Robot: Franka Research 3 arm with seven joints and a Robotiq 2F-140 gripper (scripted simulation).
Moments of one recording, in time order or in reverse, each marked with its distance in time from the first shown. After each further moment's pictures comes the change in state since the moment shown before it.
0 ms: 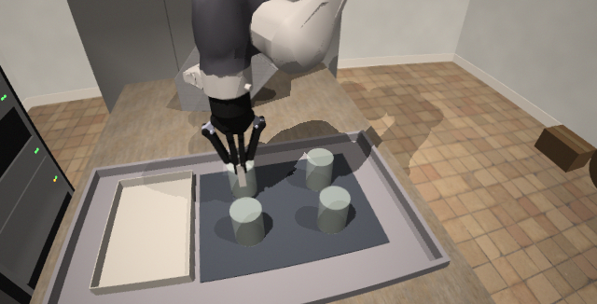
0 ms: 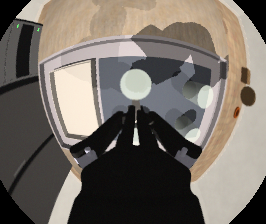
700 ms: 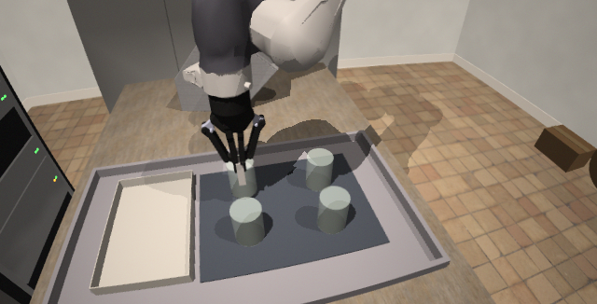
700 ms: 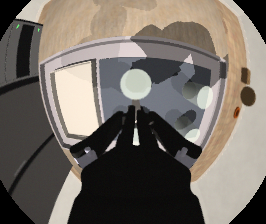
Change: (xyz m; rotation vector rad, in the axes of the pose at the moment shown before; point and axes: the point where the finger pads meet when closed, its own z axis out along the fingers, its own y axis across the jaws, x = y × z) arm 0.002 0.000 -0.002 0.001 0.000 0.000
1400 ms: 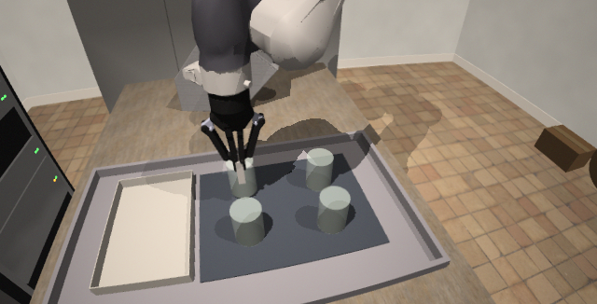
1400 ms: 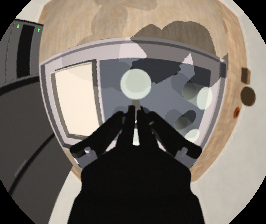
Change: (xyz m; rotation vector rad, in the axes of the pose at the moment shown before) arm 0.003 0.000 -0.002 0.001 0.000 0.000
